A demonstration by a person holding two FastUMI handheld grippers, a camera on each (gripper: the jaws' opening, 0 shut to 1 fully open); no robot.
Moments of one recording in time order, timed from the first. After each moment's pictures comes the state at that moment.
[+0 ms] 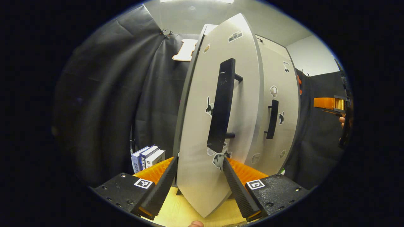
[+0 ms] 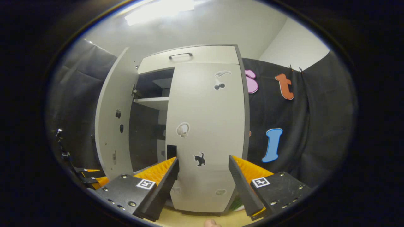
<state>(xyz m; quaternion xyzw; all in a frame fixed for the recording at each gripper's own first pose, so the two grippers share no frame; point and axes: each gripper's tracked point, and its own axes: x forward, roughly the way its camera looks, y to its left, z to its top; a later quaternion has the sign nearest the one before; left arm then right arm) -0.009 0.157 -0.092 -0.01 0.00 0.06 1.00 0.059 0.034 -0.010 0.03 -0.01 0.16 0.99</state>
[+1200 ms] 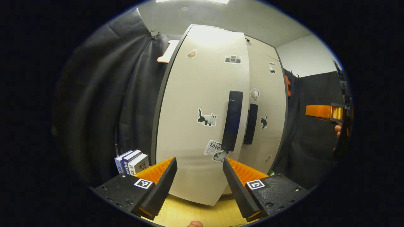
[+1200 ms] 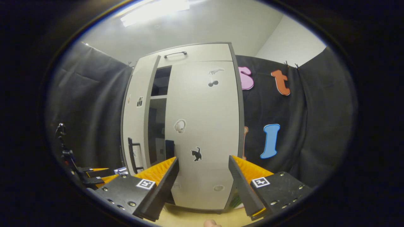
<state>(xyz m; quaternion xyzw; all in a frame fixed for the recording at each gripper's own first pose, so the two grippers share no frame) 0.012 0.110 -0.075 -0.01 -0.01 0.01 1.00 0.056 0.027 -0.022 0.05 0.01 0.16 0.99</state>
